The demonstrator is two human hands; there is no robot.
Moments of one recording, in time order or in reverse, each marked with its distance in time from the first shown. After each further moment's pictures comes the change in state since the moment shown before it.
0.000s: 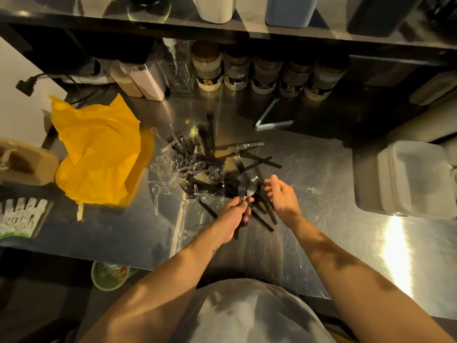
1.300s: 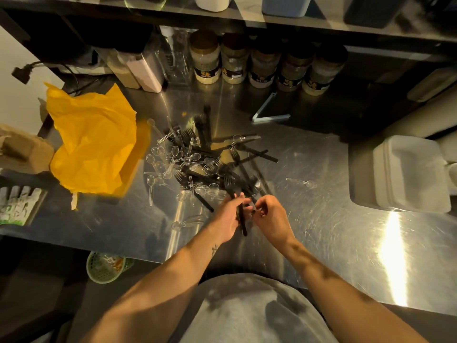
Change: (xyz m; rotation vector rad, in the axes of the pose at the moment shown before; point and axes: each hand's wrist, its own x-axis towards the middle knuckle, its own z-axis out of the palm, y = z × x) left_hand 0.007 -0.028 0.013 -0.306 0.051 -0.039; right_hand -0.060 0.040 0.004 -0.274 -0.078 -0.248
